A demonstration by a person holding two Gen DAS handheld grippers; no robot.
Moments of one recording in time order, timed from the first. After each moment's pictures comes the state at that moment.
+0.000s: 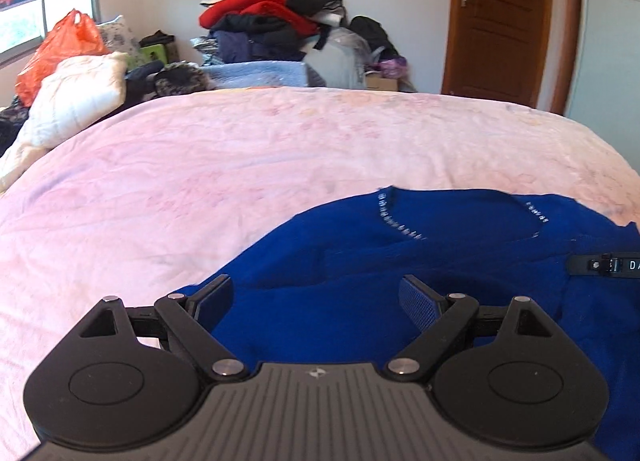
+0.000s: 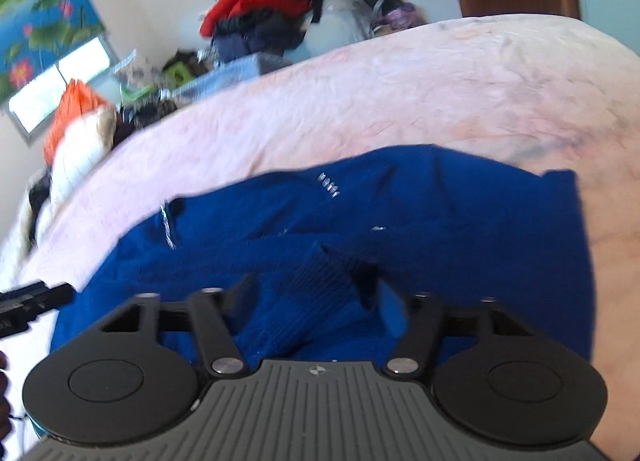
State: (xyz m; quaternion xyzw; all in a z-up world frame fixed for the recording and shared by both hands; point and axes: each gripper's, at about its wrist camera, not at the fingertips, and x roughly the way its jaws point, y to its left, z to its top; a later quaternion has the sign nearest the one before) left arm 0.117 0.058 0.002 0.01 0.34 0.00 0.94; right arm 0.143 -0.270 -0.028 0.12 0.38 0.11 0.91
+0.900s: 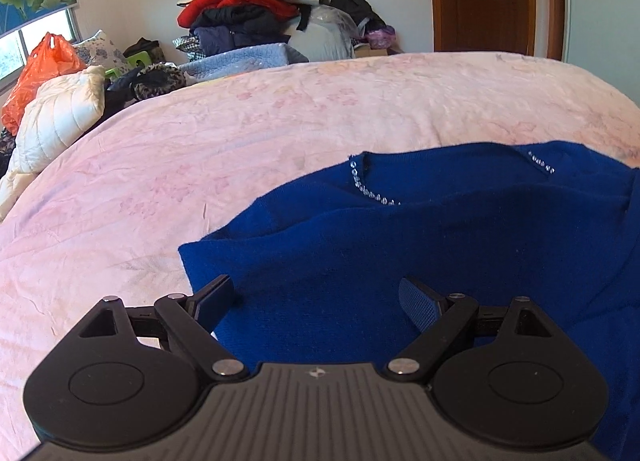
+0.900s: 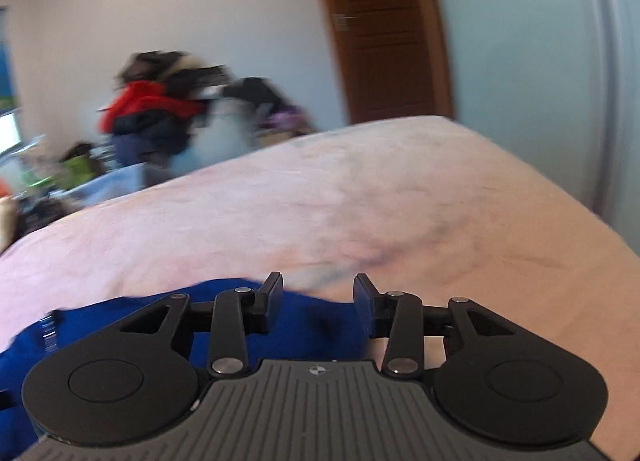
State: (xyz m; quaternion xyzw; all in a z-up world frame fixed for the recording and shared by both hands) left arm 0.135 0.013 -0.027 0.09 0.36 0.00 0.93; right arm 0.123 -0.341 -0.002 0.12 0.27 0.00 0.96
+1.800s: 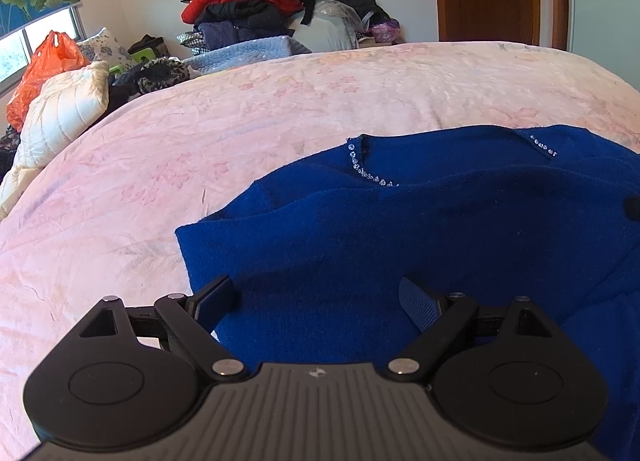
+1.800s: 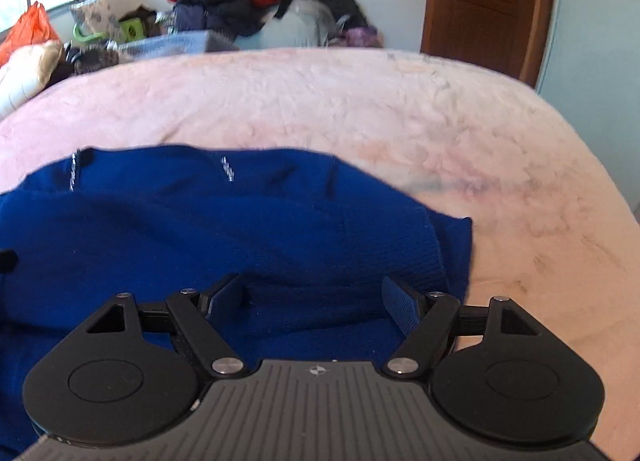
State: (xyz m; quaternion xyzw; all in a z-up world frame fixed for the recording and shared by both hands) left arm 0.127 0.005 -0.036 0.09 0.36 0.01 0.93; right arm 0.118 -0.299 -0.014 0.01 0.36 0.02 0.93
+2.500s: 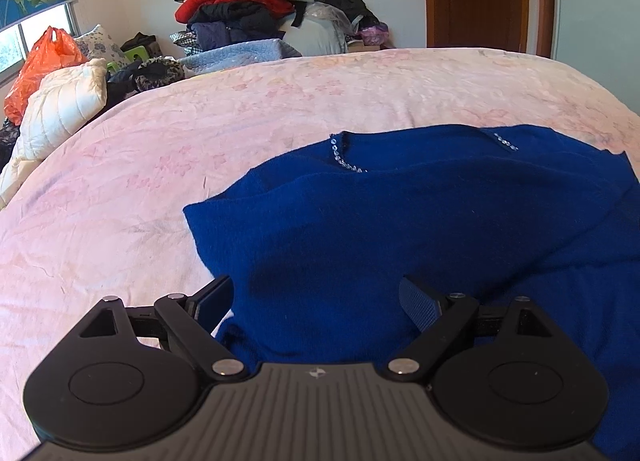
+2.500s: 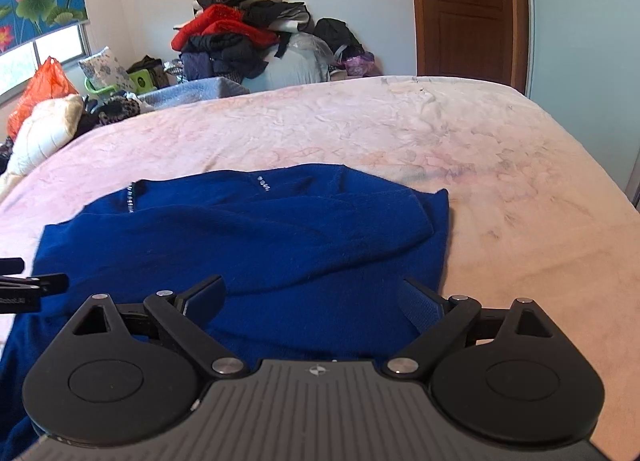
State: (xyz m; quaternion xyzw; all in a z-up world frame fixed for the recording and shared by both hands) left arm 0.083 0.004 -0.018 0.08 0.37 -0.01 0.93; right arm 0.042 -0.302 0.004 0.07 0.33 0.03 0.94
